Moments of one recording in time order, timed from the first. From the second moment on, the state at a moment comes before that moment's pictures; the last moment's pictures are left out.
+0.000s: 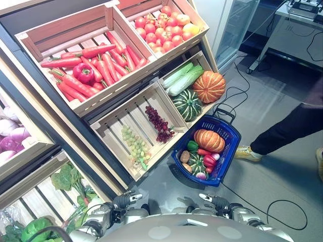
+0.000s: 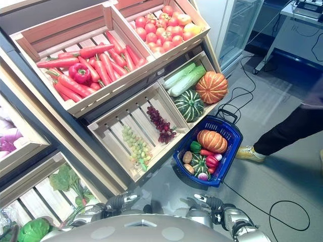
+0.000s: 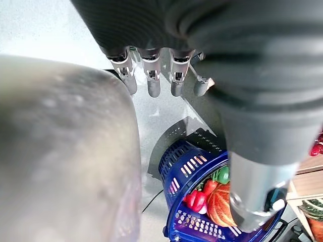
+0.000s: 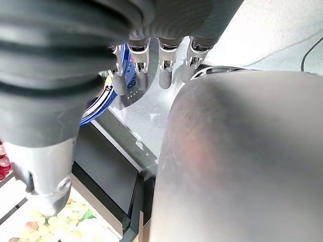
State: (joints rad) left arm -0.02 0.23 -0.23 1.20 -0.35 0.00 -0.38; right arm -0.03 -0.26 0.19 1.21 0.28 0.05 0.35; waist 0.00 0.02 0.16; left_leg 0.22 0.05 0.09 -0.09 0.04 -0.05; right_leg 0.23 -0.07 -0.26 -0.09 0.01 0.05
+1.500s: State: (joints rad) left arm -0.29 0.70 -0.39 0.37 0.75 -0.31 0.67; right arm -0.07 -0.43 0.21 0.56 0.39 -0.25 0.16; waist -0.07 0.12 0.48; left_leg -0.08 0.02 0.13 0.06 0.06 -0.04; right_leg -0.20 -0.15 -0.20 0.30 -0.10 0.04
